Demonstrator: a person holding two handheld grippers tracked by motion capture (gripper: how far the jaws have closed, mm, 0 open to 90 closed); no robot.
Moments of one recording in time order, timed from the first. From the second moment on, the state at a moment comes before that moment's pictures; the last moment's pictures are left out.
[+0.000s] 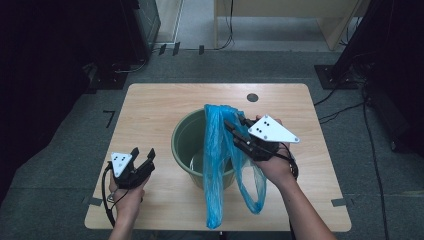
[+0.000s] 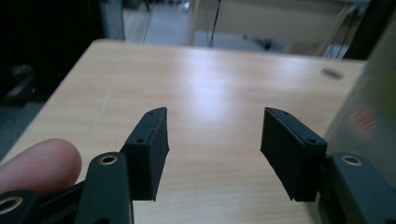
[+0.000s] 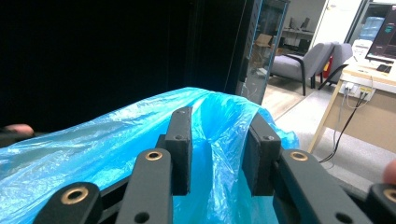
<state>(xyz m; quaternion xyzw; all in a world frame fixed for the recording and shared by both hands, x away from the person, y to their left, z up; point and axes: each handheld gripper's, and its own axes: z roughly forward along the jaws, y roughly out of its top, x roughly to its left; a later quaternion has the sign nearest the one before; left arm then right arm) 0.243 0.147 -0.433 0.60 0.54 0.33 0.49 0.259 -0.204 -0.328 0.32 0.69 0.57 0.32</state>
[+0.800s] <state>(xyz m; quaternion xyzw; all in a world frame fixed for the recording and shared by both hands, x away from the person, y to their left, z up) 0.182 0.073 -0.373 0.62 0.37 0.28 0.63 0.253 -0.192 -0.332 0.31 0.69 0.57 0.33</state>
